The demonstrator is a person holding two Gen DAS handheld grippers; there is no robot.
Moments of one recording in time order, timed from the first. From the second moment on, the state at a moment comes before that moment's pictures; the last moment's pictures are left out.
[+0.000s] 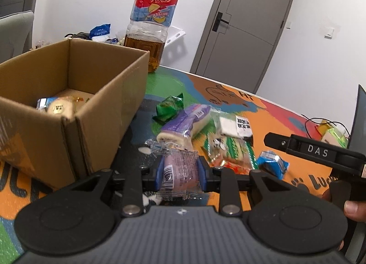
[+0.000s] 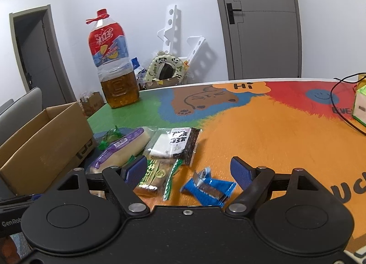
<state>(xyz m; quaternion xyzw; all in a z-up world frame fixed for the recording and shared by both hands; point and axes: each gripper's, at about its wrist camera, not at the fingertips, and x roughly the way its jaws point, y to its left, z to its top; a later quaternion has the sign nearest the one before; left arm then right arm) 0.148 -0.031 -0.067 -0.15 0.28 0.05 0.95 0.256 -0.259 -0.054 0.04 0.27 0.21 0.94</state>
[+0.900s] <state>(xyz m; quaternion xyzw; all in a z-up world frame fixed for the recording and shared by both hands) 0.128 -0.037 -0.051 -0.16 0.26 0.05 0.95 0.238 -0.279 -0.062 0.09 0.29 0.20 0.93</state>
